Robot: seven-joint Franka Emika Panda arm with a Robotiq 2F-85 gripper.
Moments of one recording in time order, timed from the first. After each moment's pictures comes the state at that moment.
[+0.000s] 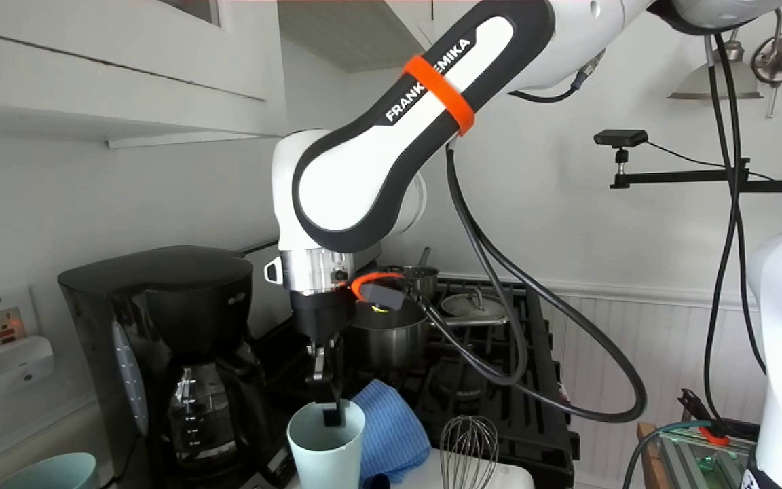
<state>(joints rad) 0.09 0.12 0.12 -2.20 0.08 2.26 -0.29</state>
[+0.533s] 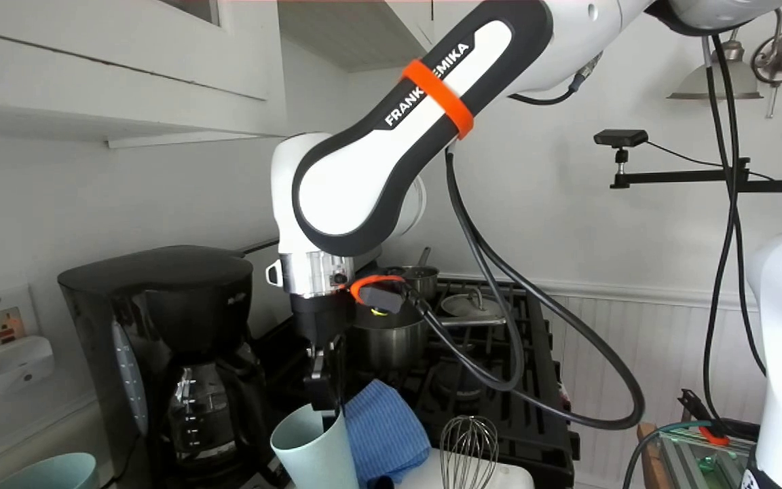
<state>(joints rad) 0.09 0.12 0.12 -2.20 0.08 2.26 -0.26</state>
